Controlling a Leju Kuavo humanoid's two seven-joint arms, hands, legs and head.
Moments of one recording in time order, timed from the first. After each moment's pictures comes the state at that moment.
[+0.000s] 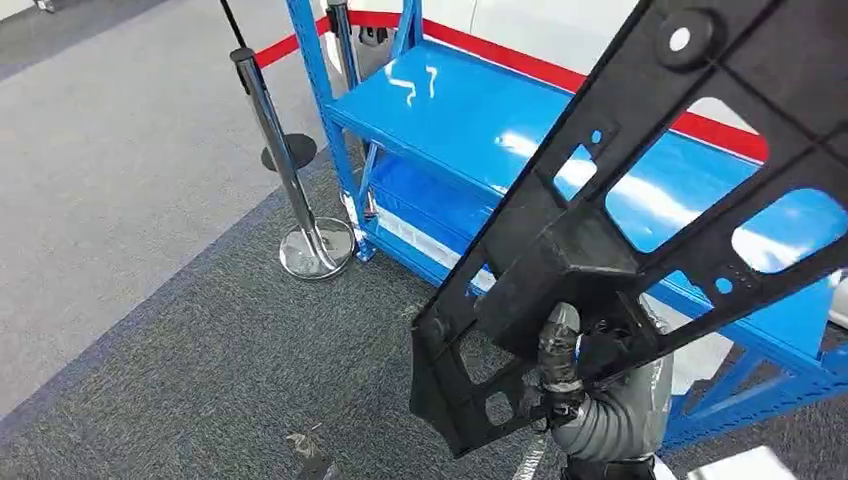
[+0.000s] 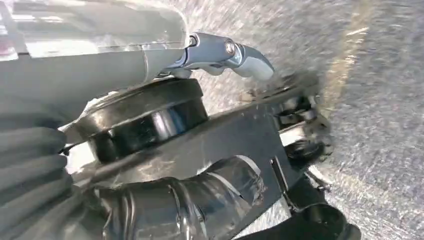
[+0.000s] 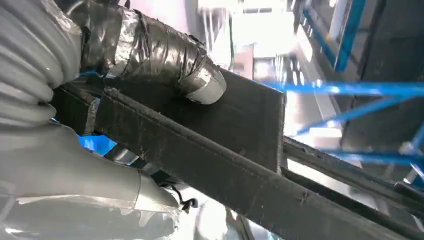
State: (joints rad) left arm -0.13 0.02 -1.07 -0.21 1.03 0.38 -0.14; right arm -0.08 -0.08 0.66 -1.98 0.38 -0.70 -0.13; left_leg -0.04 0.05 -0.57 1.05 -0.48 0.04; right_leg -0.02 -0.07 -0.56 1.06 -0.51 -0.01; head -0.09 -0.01
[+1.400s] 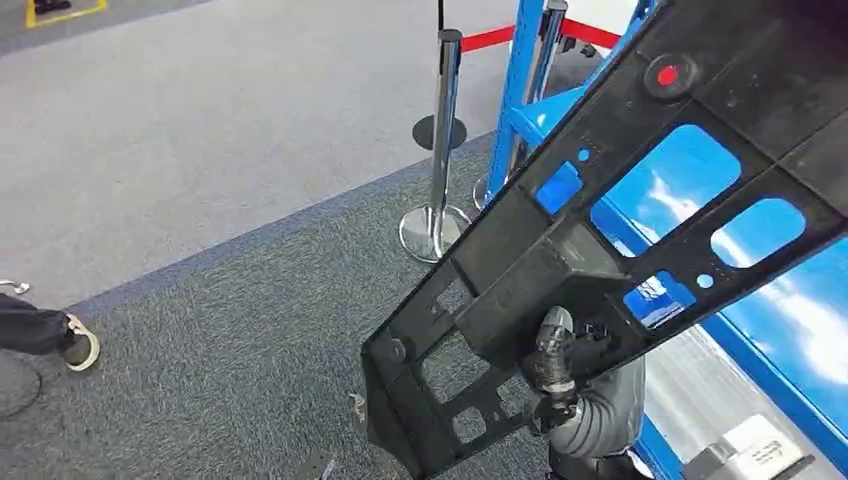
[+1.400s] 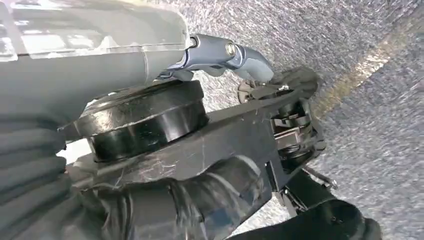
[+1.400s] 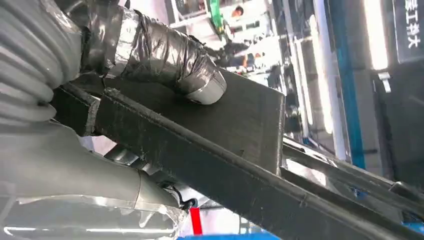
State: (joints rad) left arm -0.13 0.02 -1.06 -0.20 1.01 0.34 -0.14; right arm -0.05 -0.05 0.66 -1.93 0.09 -0.70 -0.32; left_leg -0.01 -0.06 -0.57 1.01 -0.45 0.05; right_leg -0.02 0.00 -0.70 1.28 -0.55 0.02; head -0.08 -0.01
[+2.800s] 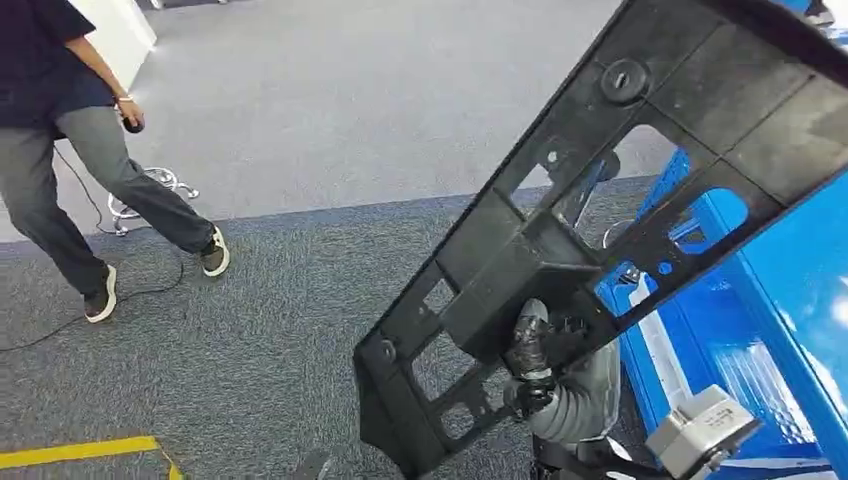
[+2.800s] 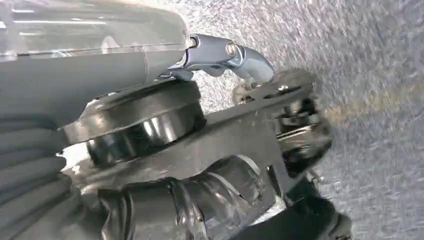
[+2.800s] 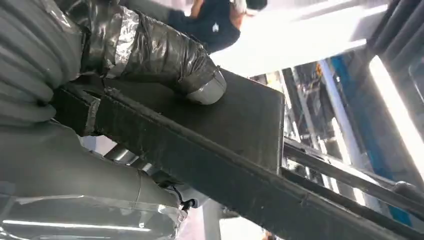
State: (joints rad) left arm -0.14 0.02 -1.06 -0.20 0.99 0.34 -0.13; right arm -0.06 -0.04 0.66 -1.88 0.06 -0.70 -0.32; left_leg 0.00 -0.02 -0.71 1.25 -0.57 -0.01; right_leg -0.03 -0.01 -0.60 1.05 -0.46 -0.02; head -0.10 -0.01
